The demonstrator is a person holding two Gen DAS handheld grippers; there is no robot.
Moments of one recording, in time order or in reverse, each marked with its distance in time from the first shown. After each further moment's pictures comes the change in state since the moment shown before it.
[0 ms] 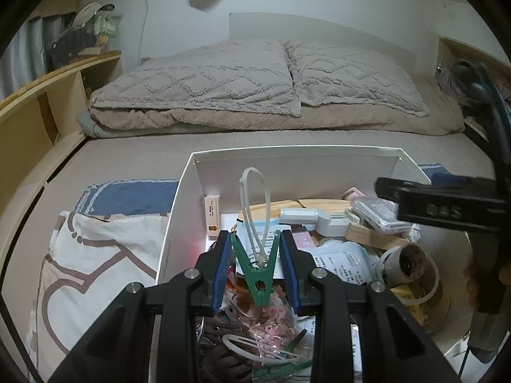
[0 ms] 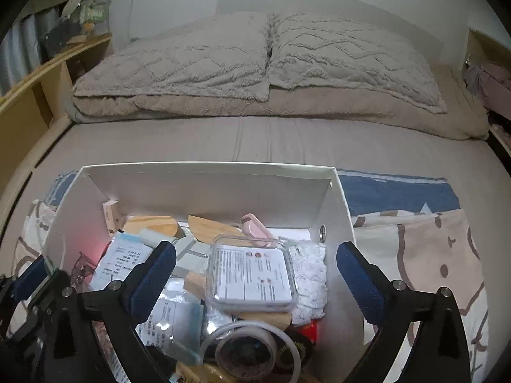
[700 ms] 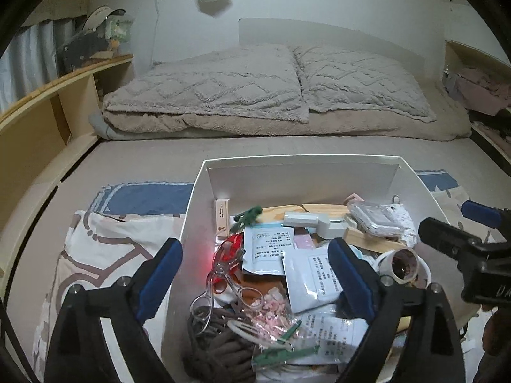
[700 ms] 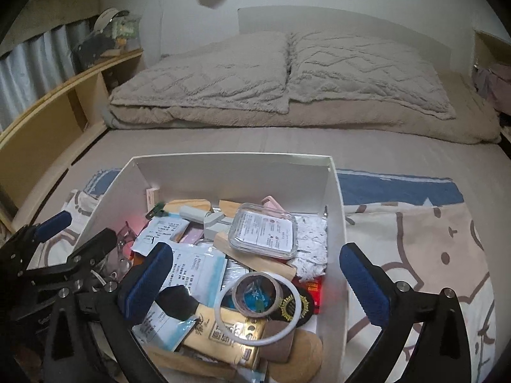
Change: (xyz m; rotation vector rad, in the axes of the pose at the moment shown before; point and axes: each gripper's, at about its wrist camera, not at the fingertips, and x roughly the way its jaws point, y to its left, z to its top) left arm -0.029 -0.006 0.001 -0.007 -0.020 0.052; right arm -0.056 -0.008 -0.035 -0.012 -0.076 0.104
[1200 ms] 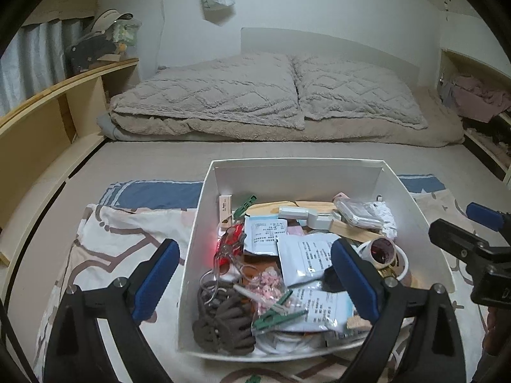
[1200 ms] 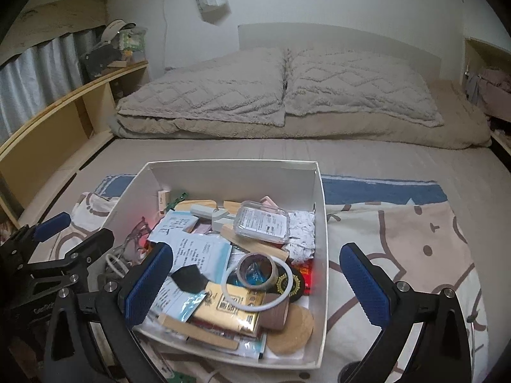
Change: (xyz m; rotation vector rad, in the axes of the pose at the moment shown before) left arm -0.046 0.005 -0.010 -0.030 -0.023 -0.010; right arm -0.052 0.007 -0.016 -0.029 -0.072 -0.014
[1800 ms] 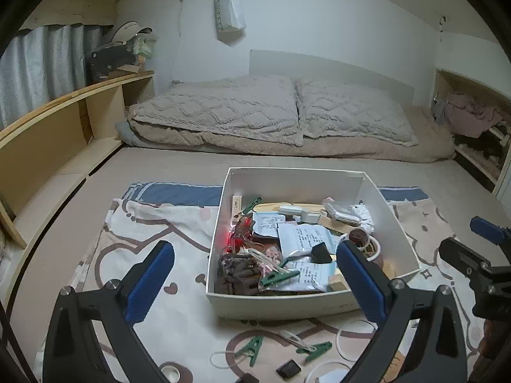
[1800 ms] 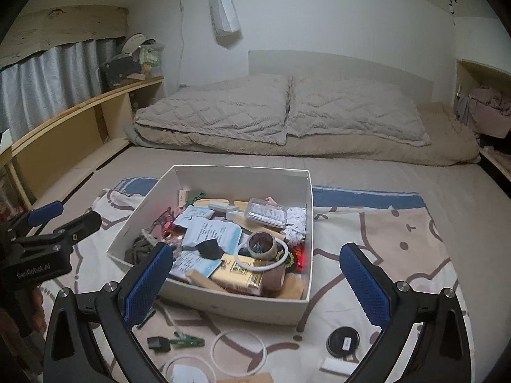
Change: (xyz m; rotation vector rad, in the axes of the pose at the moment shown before) left arm -0.092 0.015 -0.025 -0.043 -0.075 -0.011; right arm -0.089 0.012 -0.037 -0.039 -0.099 0.004
